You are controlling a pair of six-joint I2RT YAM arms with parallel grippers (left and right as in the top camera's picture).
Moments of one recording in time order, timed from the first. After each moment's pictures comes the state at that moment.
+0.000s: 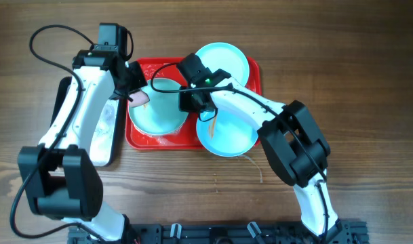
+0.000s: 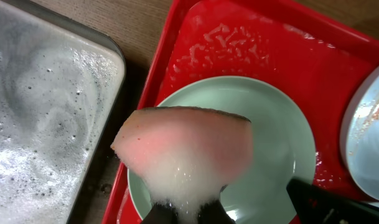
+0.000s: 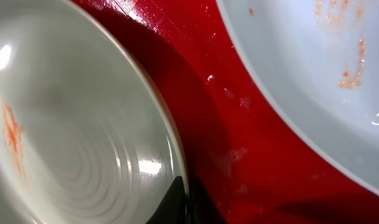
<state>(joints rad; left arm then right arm) -0.08 1.78 1.41 -0.91 -0.01 -0.43 0.68 2.22 1.61 -0.60 -0.16 0.70</state>
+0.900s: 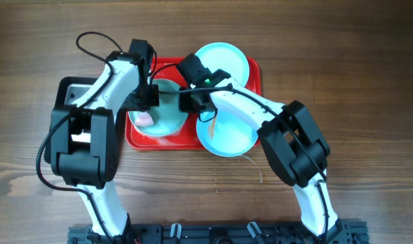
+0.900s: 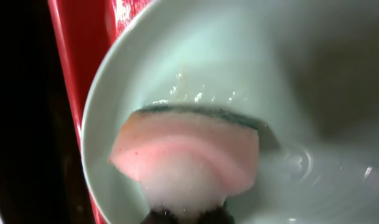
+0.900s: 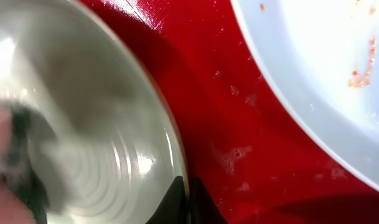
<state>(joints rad) -0.15 2.02 1.42 -0.97 -0.10 -0.22 0.68 2.22 1.61 -0.60 -0.16 0.67</state>
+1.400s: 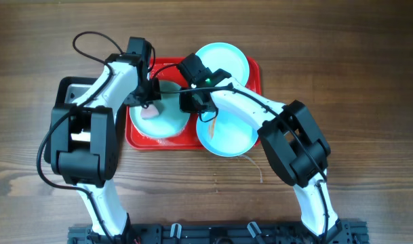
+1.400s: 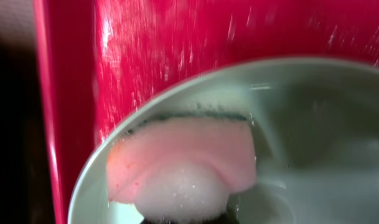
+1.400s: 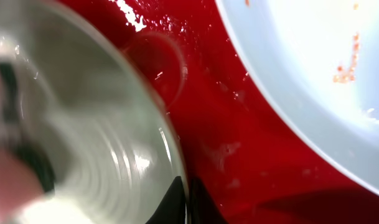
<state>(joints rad) -0.15 2.04 1.40 -0.87 -0.02 -0.29 0.68 2.22 1.61 -0.62 -0.16 0.66</state>
